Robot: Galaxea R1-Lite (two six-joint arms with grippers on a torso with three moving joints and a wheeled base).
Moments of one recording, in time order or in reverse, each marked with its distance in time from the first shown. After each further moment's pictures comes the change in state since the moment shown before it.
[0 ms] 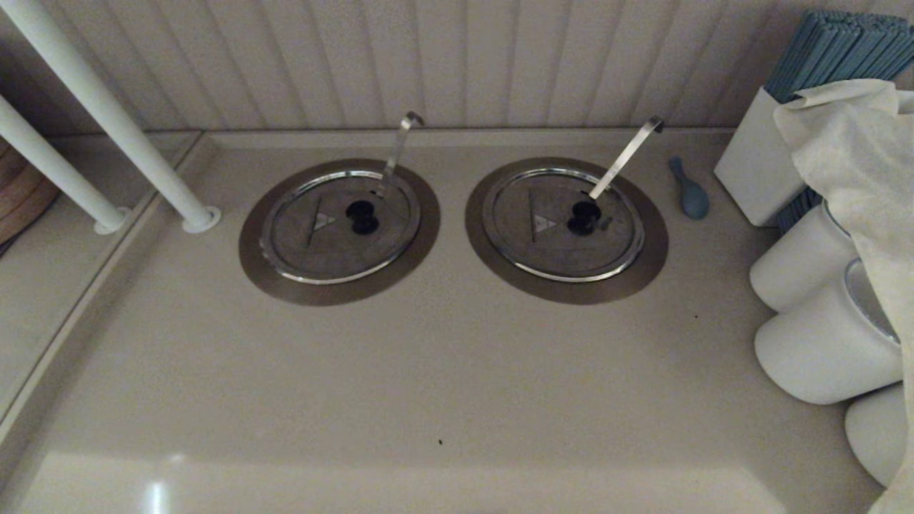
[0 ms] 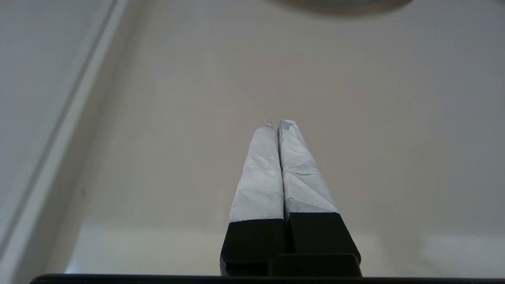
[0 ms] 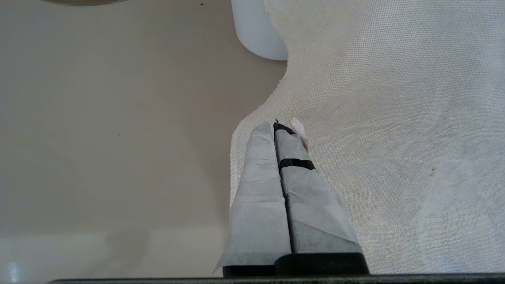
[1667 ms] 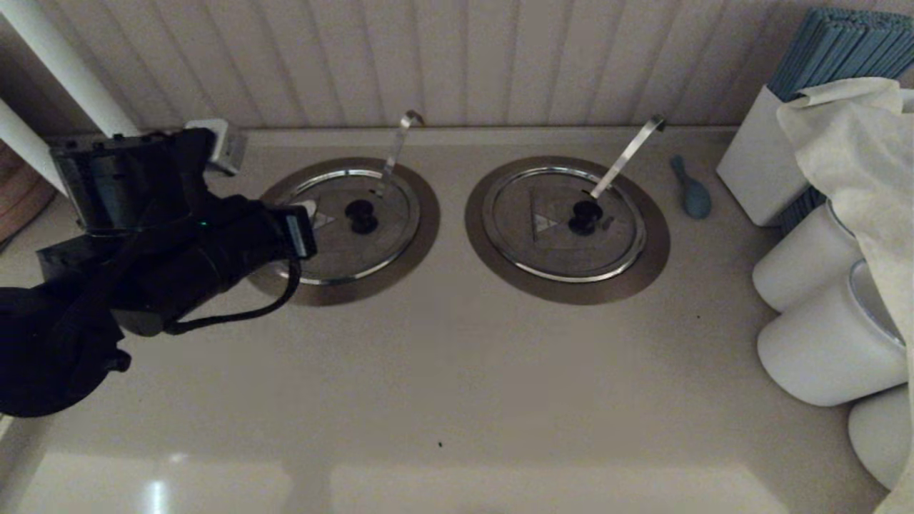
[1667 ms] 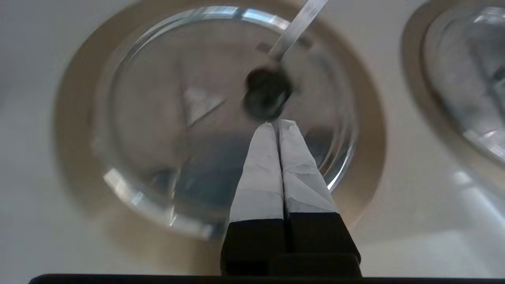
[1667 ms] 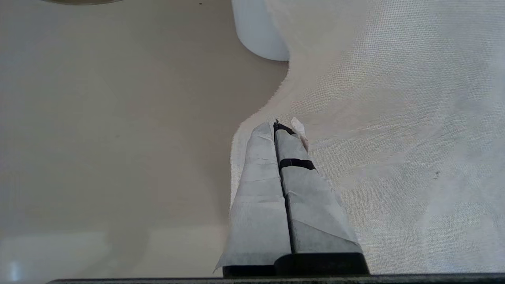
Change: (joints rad) left arm -0.344 1.603 -0.810 -0.684 0.145 -0.071; right arm 0.000 0.000 0.000 0.000 0.000 0.000
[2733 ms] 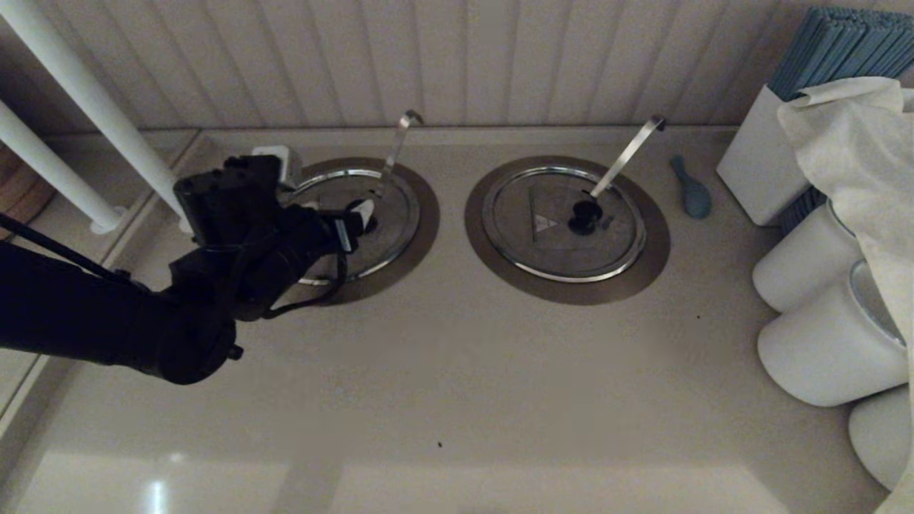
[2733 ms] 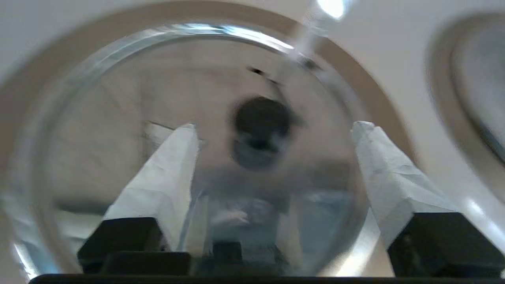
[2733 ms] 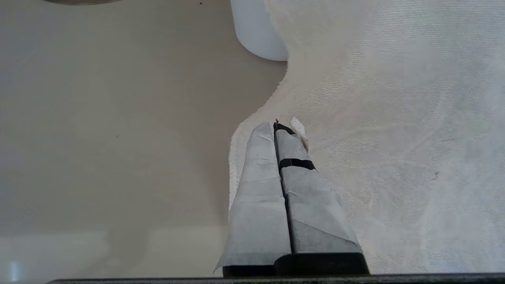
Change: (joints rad) left arm 0.012 0.278 -0.076 -0.302 0.020 0.007; right arm 0.000 0.000 0.000 0.000 0.000 -0.001
